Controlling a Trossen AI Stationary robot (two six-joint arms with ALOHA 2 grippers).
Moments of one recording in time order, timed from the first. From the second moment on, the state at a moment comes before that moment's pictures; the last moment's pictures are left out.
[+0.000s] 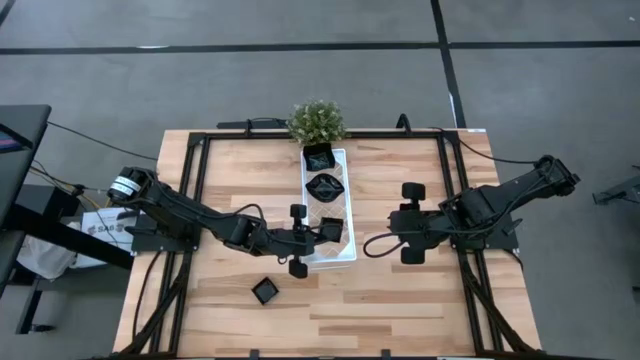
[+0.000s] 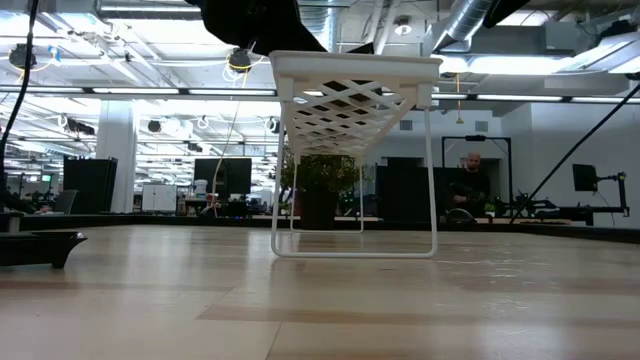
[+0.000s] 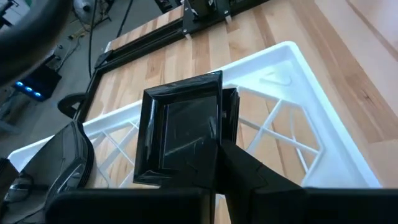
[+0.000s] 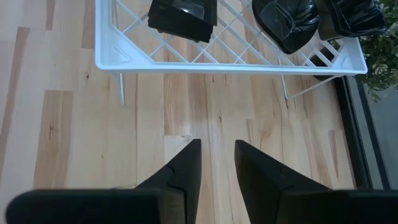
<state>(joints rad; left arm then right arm) -0.36 1.74 1.01 0.02 -0.52 0.25 0.42 1.18 1.27 -1.12 0.47 0.27</state>
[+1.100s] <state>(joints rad) -0.42 1.56 1.01 0.01 -0.52 0.23 0.42 1.18 1.27 -1.12 0.47 0.27</state>
